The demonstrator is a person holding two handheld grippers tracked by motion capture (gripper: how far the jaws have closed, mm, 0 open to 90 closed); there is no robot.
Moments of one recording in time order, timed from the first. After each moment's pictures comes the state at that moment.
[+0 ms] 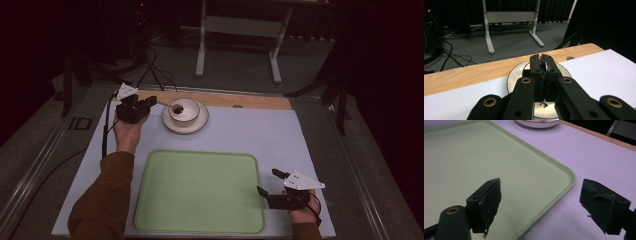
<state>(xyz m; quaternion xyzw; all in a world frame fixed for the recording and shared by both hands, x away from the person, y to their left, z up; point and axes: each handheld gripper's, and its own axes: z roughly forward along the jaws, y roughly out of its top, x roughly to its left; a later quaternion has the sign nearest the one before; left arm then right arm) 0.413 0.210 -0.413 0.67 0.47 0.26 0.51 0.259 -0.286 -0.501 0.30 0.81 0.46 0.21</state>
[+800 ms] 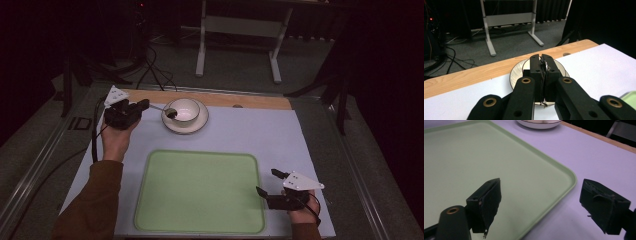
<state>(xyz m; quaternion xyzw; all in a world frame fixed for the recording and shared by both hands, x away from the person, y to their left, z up) 0.377 0.223 -0.395 0.69 0.45 0.28 0.50 0.258 -0.284 -0.500 0.29 0.81 0.46 0.22</state>
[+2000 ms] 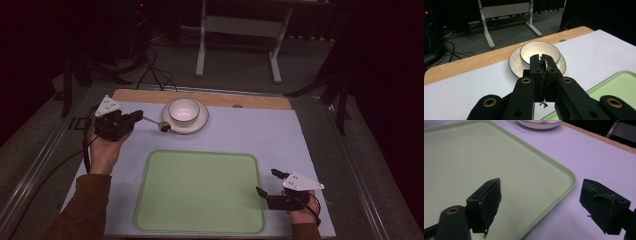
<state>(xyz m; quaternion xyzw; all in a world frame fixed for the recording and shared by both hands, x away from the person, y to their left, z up) 0.344 0.234 -0.395 0.71 0.44 0.26 0.47 0.257 -0.283 -0.500 0.29 0.81 0.46 0.22</state>
